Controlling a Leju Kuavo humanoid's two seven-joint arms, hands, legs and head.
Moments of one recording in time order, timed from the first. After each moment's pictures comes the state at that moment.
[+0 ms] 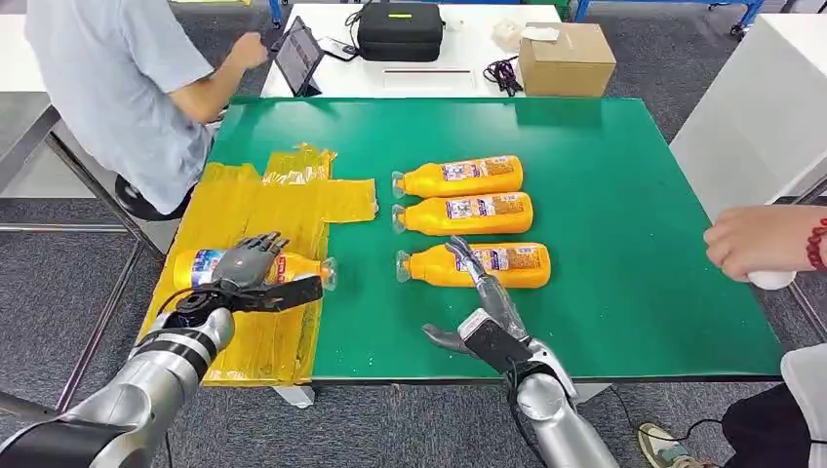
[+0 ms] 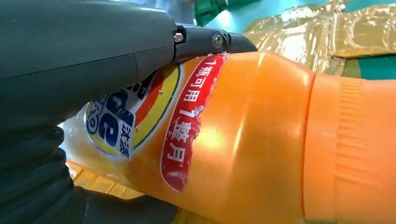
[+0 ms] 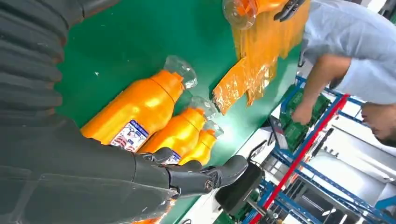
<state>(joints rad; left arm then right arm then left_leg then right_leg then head) -0.69 -0.05 -0.16 -0.37 -1.35 0.18 -0.07 -0.16 0.01 0.33 -1.27 0.35 0.00 -0.58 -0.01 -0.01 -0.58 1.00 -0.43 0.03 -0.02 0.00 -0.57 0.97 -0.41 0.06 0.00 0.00</state>
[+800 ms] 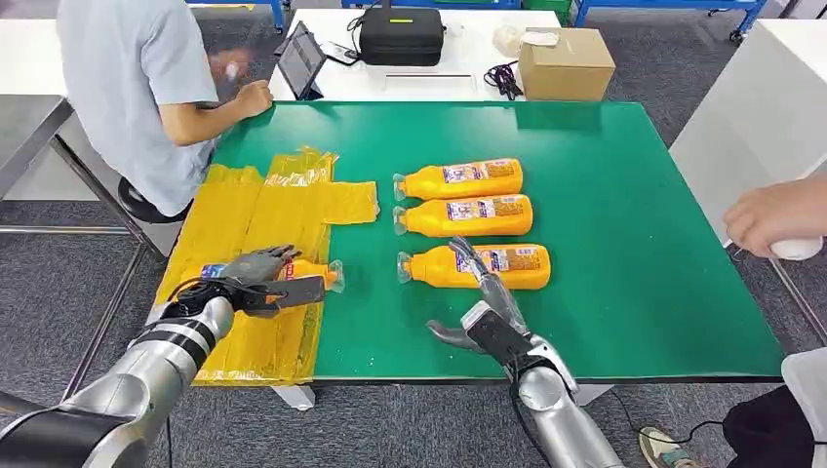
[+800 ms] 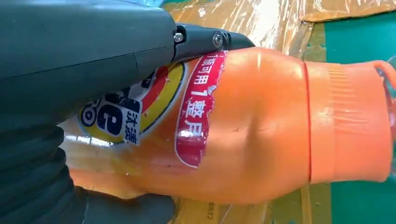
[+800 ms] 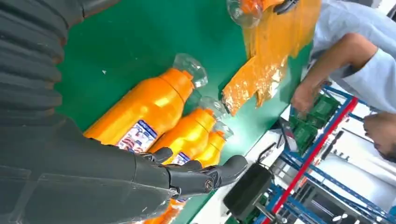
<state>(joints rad) -0.73 -0.05 -0.19 -0.36 -1.27 -0.05 -0.11 -0.20 0.02 0.31 -1.17 0.35 0.01 -0.59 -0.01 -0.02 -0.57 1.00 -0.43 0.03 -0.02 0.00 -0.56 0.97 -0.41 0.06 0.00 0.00</state>
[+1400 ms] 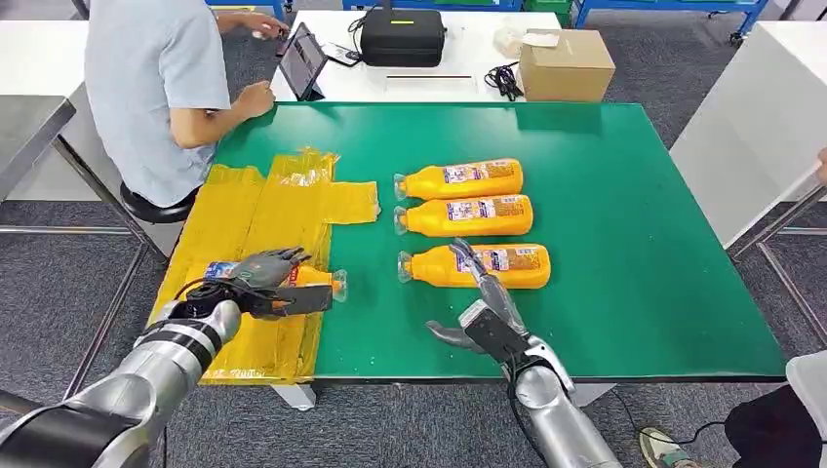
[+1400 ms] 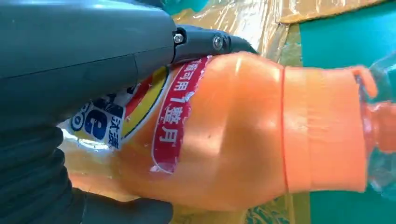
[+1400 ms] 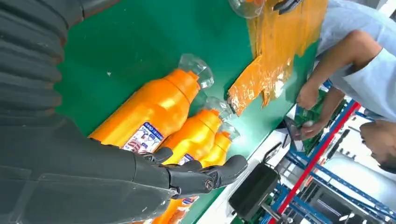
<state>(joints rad) -0.73 -0.06 -0.29 -0.36 -1.22 0.03 -0.18 -0.21 0.03 0.29 -1.12 0.36 0.00 -0.61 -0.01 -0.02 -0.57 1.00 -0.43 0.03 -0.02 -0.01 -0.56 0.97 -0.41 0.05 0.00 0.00</state>
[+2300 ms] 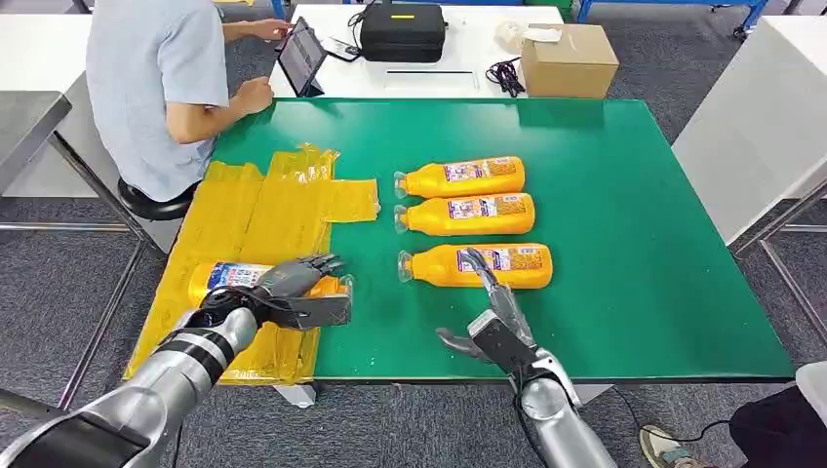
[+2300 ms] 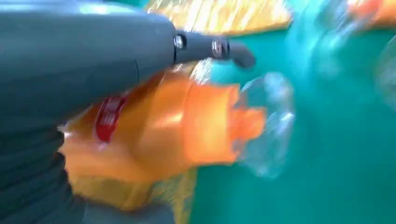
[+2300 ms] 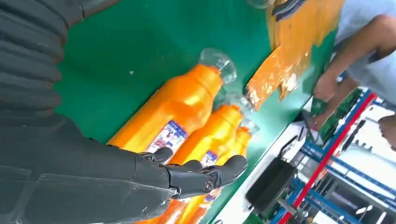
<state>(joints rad) -0.67 -0.06 -0.47 -0.52 -0.93 0.09 -0.30 -0.16 0.03 0.25 -1.13 0.38 -0.04 -0.63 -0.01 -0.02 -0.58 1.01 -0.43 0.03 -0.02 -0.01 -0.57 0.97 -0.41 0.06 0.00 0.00</state>
